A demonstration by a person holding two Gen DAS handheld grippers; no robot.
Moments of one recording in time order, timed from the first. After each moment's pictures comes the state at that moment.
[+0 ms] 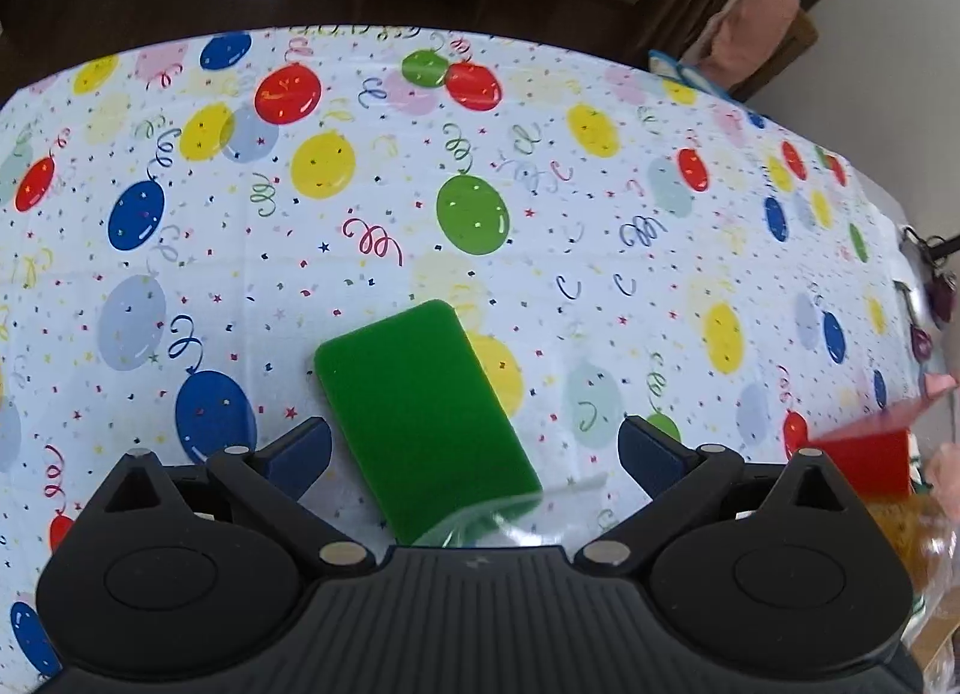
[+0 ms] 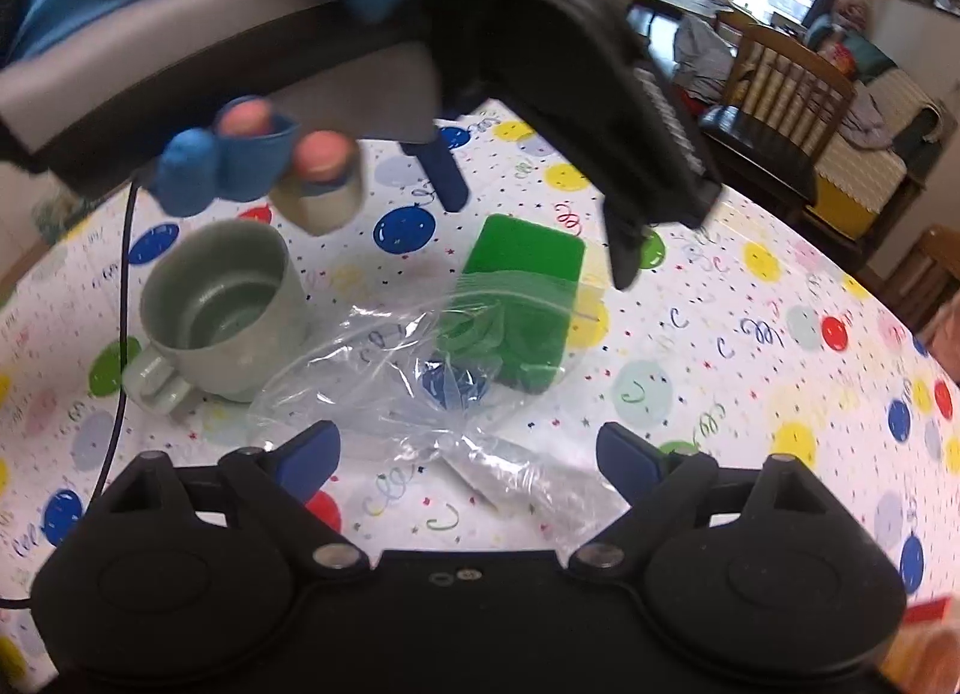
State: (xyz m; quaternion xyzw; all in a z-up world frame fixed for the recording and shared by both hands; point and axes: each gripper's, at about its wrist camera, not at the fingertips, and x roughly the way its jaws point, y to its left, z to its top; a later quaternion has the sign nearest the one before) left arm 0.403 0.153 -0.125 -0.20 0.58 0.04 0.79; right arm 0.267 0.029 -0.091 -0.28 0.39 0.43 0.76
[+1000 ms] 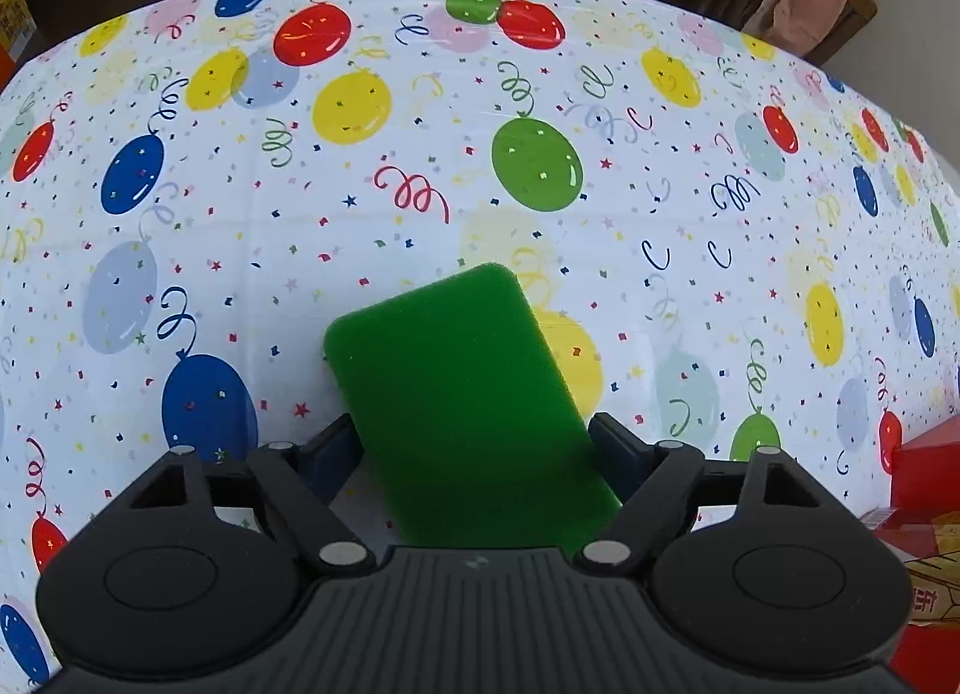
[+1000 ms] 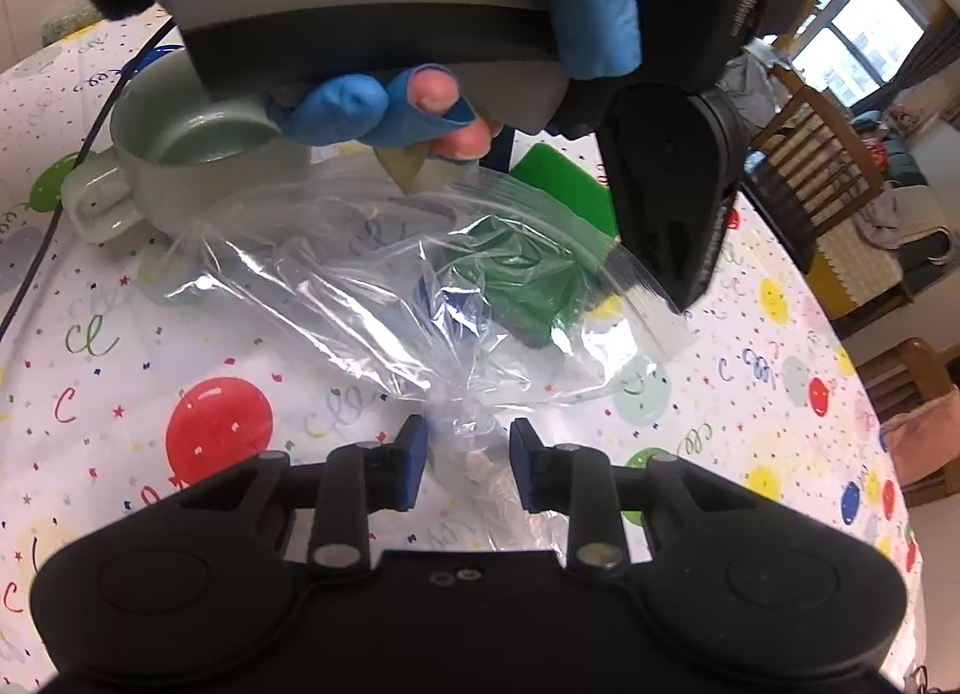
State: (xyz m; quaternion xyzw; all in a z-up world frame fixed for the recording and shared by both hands) left arm 0.414 0.150 -0.177 -0.17 0.60 0.08 0.77; right arm 0.243 0.041 -0.133 -0.43 0.34 0.42 0.72
